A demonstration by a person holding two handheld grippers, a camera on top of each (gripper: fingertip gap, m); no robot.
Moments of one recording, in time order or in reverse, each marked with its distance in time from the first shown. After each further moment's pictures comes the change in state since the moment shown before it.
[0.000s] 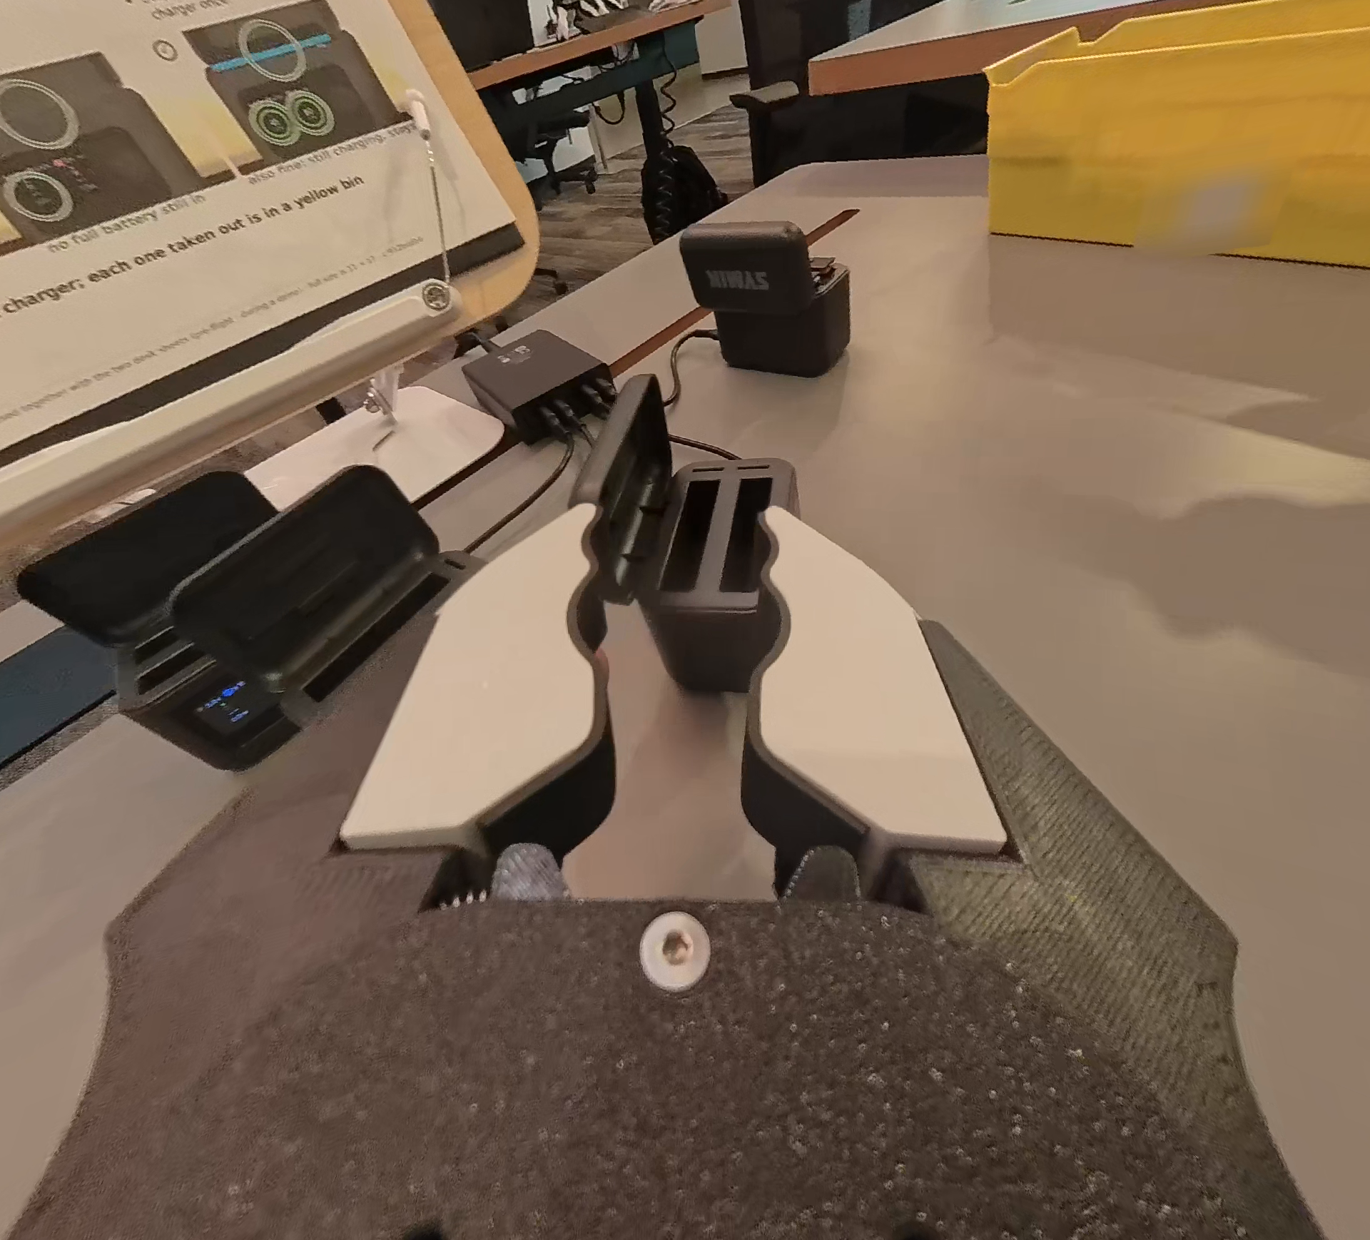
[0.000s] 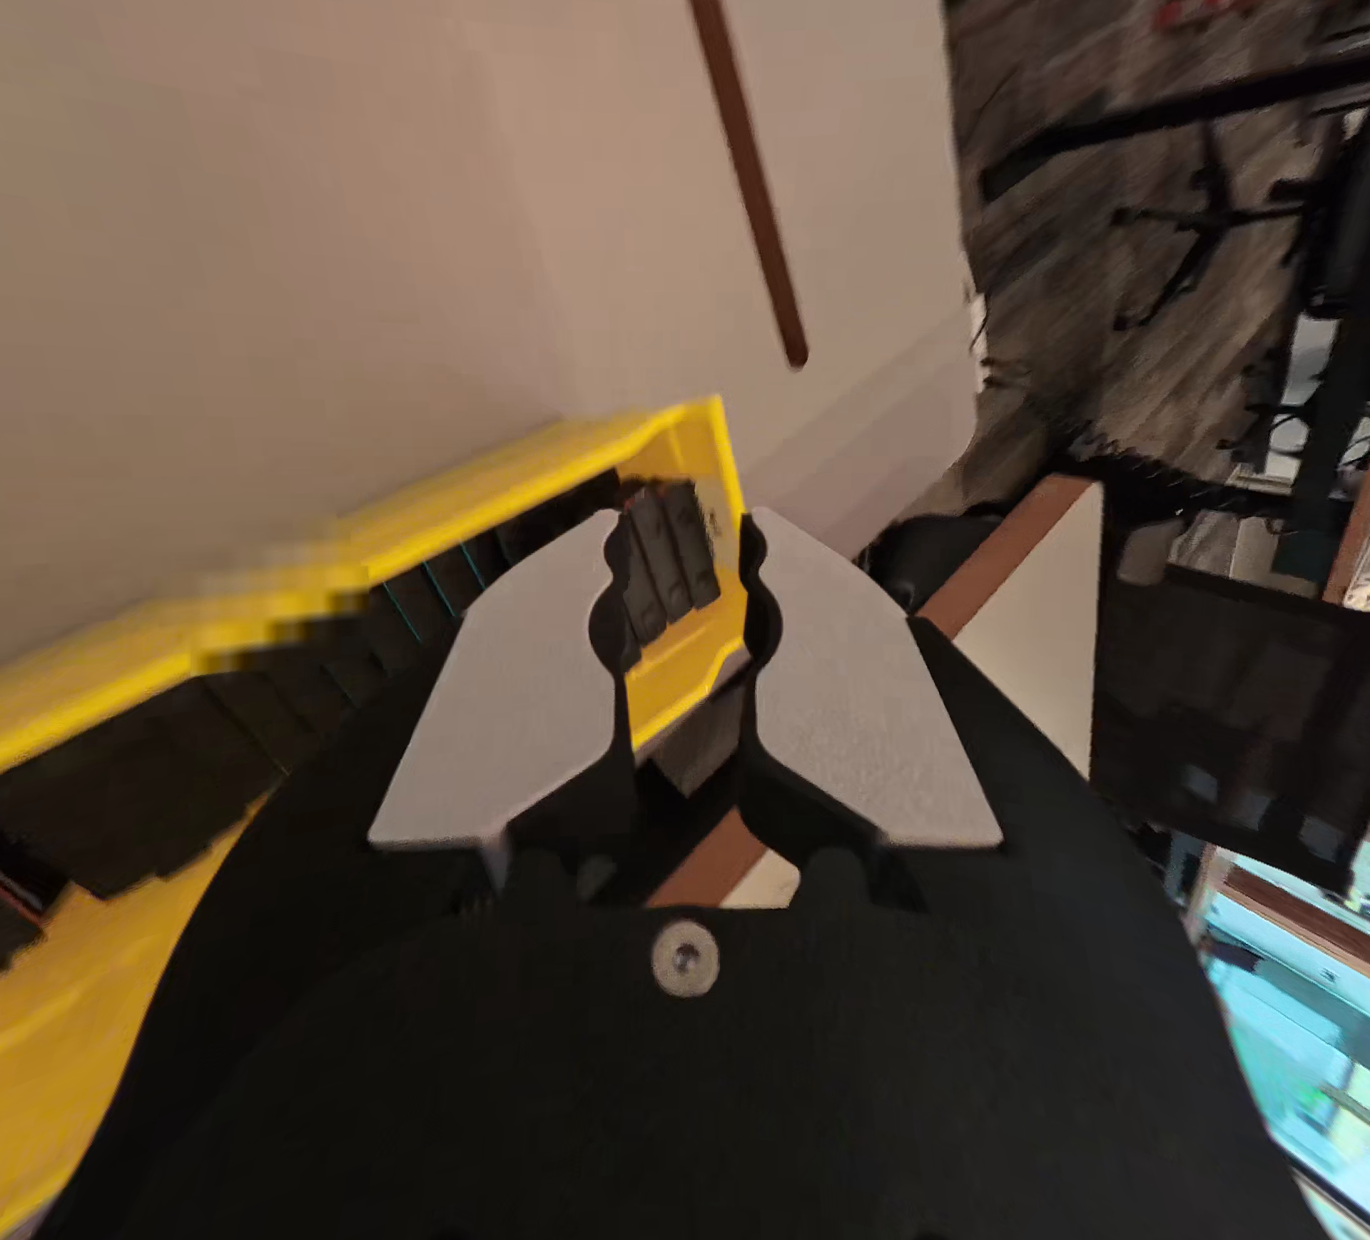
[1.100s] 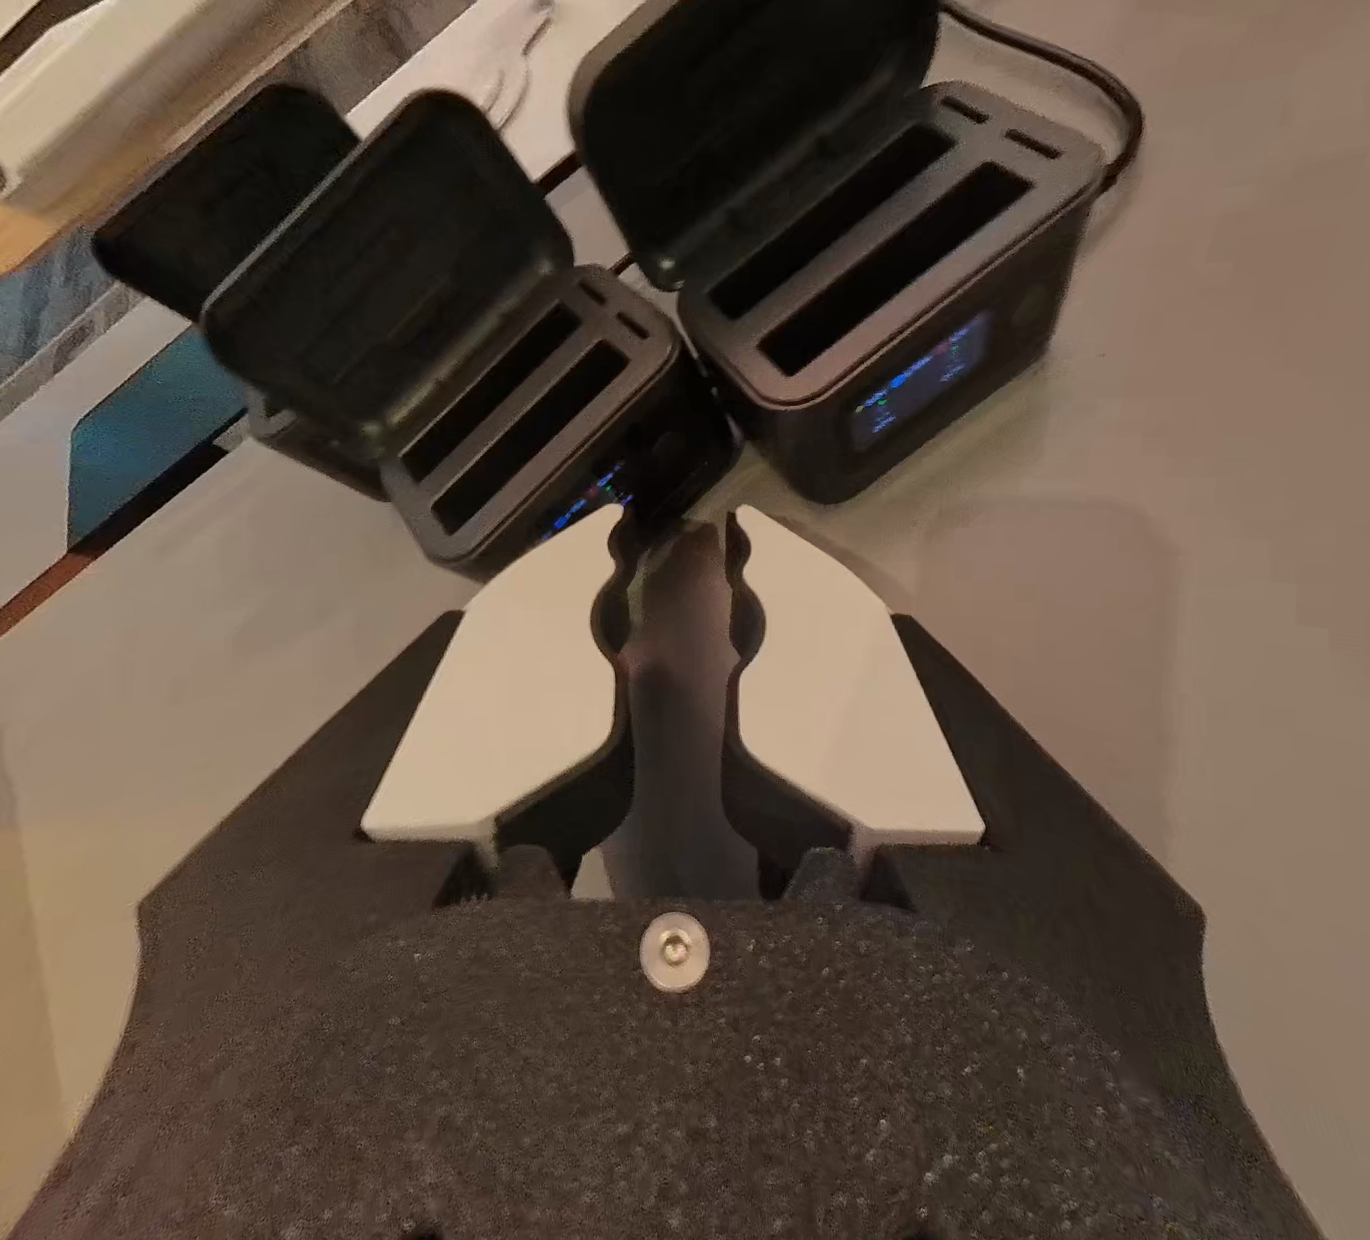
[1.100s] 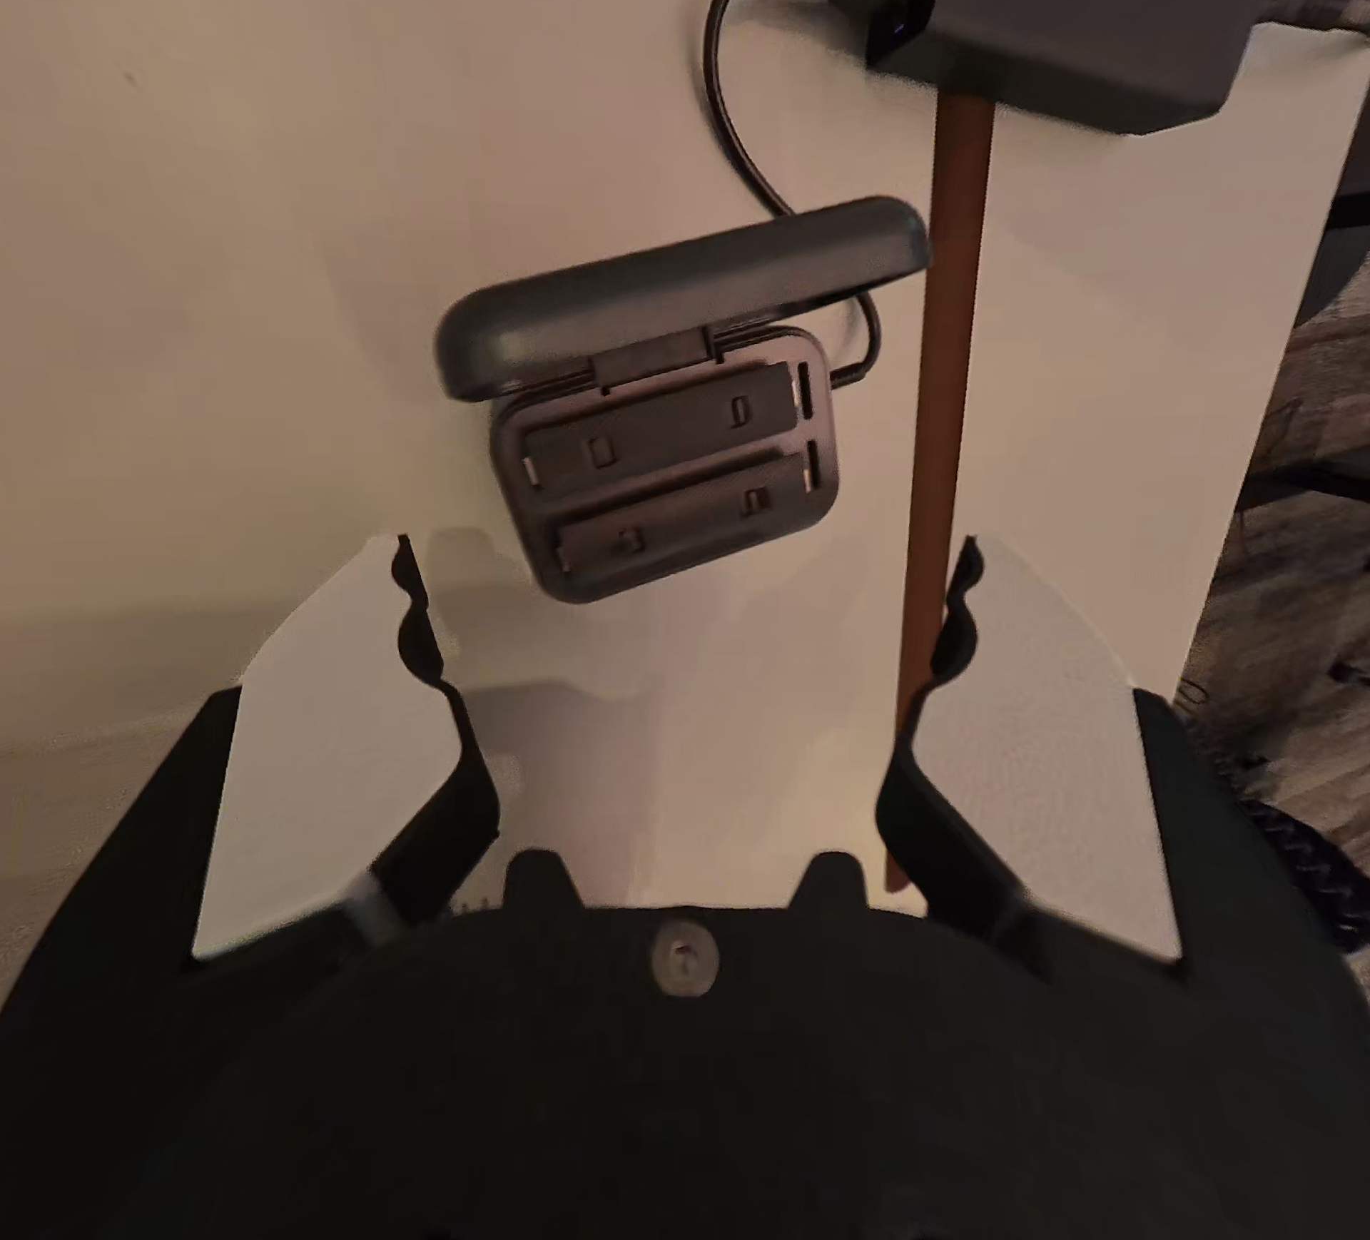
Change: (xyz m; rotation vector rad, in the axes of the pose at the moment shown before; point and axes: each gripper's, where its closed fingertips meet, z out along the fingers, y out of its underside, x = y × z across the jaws) left arm -0.063 0.087 0.014 -0.519 -0.324 0.017; right arm -0.079 -0.169 0.124 0.081 -0.392 -0.266
